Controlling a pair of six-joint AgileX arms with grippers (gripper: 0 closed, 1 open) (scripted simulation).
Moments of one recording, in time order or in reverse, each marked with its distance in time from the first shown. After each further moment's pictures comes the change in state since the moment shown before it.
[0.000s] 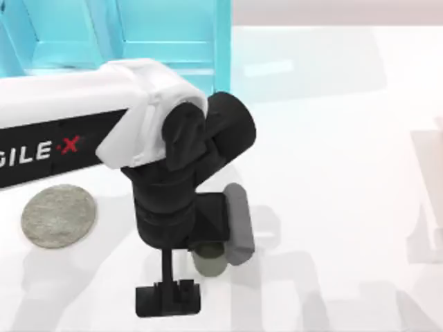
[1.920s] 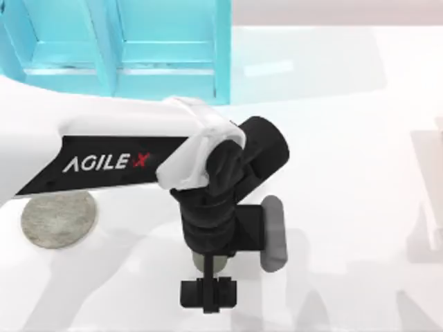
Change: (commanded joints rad) left arm -0.035 0.185 -0.003 0.280 -0.004 0.053; right arm 0.000 0.000 0.000 0.000 0.000 0.000
